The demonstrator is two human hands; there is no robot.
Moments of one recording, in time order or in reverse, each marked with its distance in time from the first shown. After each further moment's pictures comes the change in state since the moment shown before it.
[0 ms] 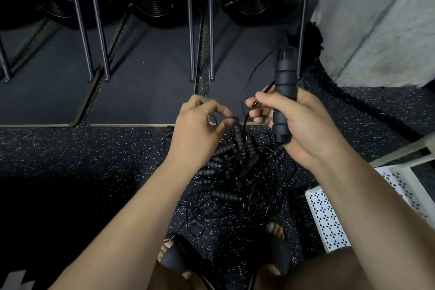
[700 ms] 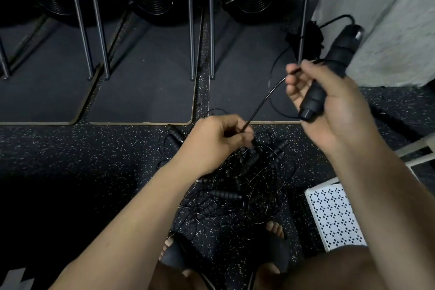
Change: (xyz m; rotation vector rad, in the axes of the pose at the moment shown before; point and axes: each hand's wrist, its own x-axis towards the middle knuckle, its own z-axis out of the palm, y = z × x) left_hand -0.010 0.008 0.005 -0.220 -0.388 -0.030; right_hand 0.009 -0.021 -0.023 0.295 0.137 -0.127
